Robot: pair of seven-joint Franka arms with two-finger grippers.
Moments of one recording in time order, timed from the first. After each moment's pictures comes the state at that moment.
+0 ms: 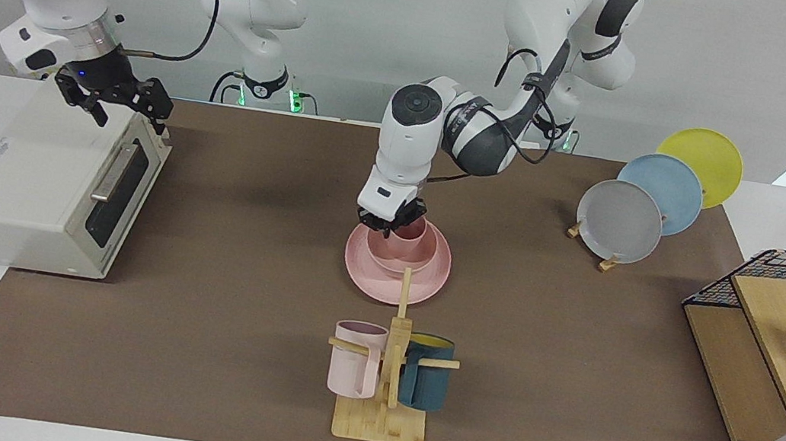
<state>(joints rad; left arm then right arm) -0.70 0.47 -0.06 -1.50 -0.03 1.98 -1.01 0.06 -0.04 -0.15 -1.70 -0.02 1.61 -0.07</state>
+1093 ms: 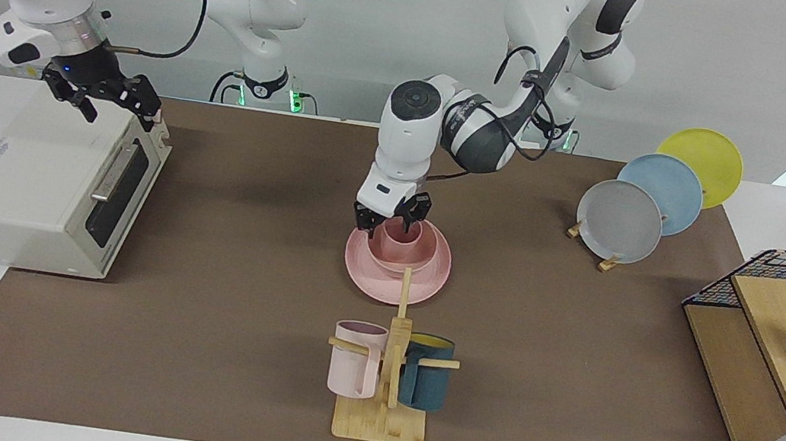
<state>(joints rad) -0.71 0.42 -0.05 -1.50 -0.01 1.95 -1.02 0.04 -0.04 -0.17 -1.70 -0.02 1.61 -0.07</state>
